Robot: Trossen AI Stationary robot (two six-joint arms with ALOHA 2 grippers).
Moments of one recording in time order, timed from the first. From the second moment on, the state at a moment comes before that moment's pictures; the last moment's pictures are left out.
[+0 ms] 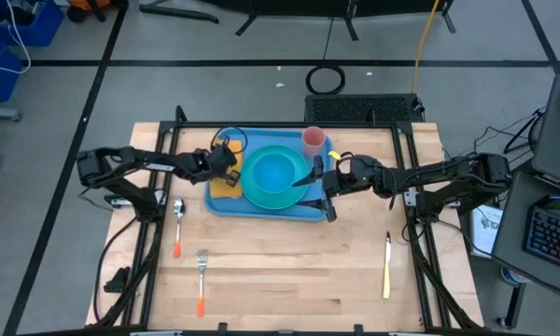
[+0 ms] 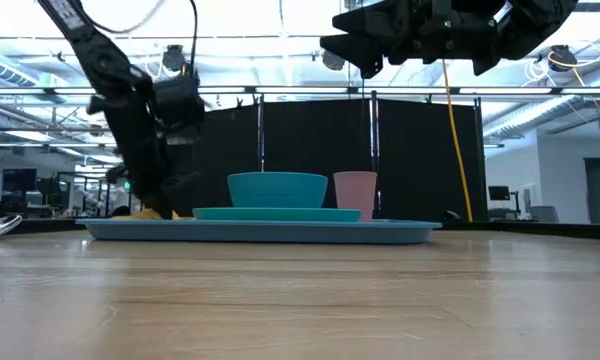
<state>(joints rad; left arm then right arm) 0.43 1.47 0.59 -0.22 -0.44 -0.46 -0.11 1.35 0.65 0.66 -0.31 -0.09</state>
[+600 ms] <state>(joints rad) 0.28 1.32 0.59 -0.39 -0.47 -0.59 -0.11 1.35 0.65 0.66 -0.31 -0.10</state>
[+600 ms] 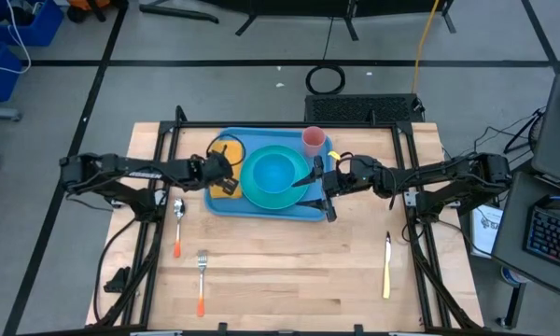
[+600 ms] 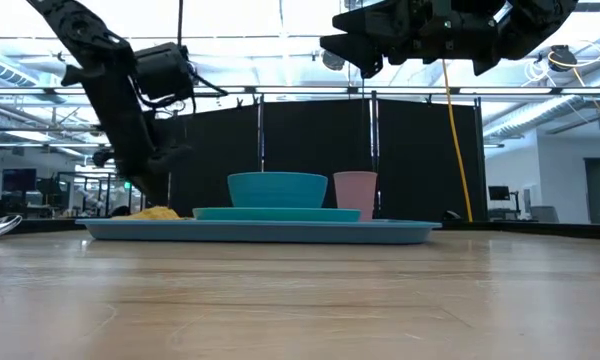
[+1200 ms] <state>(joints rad) 0.28 1.48 0.54 -0.25 -0.31 -0.57 -0.11 1.35 0.65 0.65 -0.31 -0.10</state>
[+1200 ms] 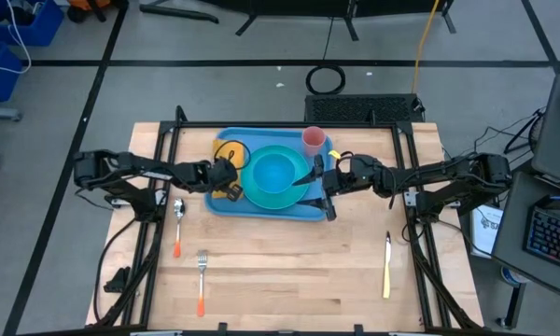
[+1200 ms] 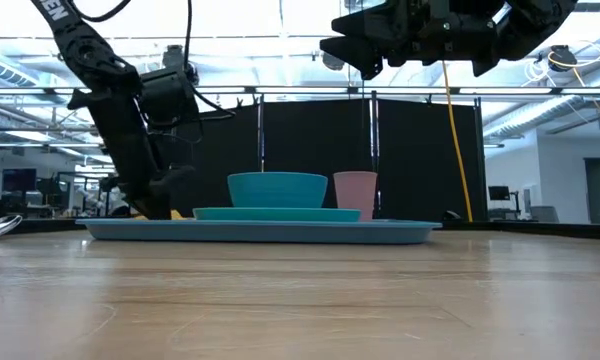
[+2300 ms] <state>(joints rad) 0.18 1.32 0.53 -0.36 -0.37 -0.57 -0.11 1.35 0.65 0.64 -0.31 -0.11</state>
